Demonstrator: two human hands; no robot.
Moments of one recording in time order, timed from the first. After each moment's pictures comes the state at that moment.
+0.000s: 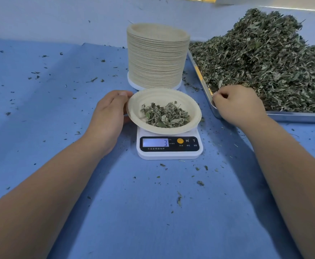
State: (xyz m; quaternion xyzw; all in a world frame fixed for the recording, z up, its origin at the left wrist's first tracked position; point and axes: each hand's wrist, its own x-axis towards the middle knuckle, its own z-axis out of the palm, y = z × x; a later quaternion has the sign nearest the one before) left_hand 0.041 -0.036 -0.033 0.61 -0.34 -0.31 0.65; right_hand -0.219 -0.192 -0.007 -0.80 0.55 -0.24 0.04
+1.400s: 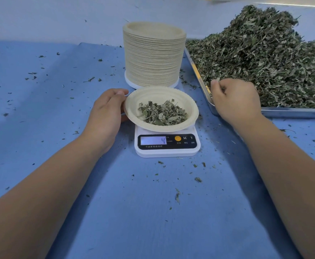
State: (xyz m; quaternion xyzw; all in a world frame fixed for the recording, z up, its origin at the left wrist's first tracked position) left_hand 0.040 -0.037 -0.034 0.61 -0.33 -0.31 0.65; right_hand -0.213 -0.188 -0.011 -0.79 0.51 -0.35 -0.04
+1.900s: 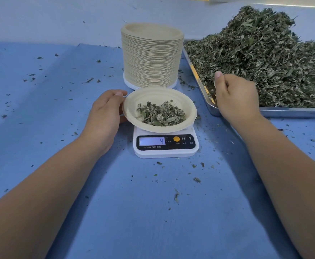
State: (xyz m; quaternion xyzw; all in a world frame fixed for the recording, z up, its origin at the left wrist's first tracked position) left_hand 0.041 -0.038 -0.034 0.61 -0.33 -0.31 0.65; right_hand -0.216 -0.188 -0.011 -0.78 0.49 -0.39 -0.01
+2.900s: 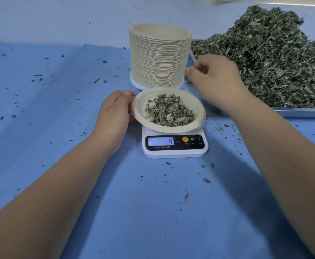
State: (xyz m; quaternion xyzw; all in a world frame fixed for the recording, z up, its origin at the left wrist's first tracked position) left_hand 0.043 -0.041 -0.034 0.60 -0.32 -0.31 0.67; right_hand -0.154 -0.164 0.037 -0.82 0.43 -0.35 0.12
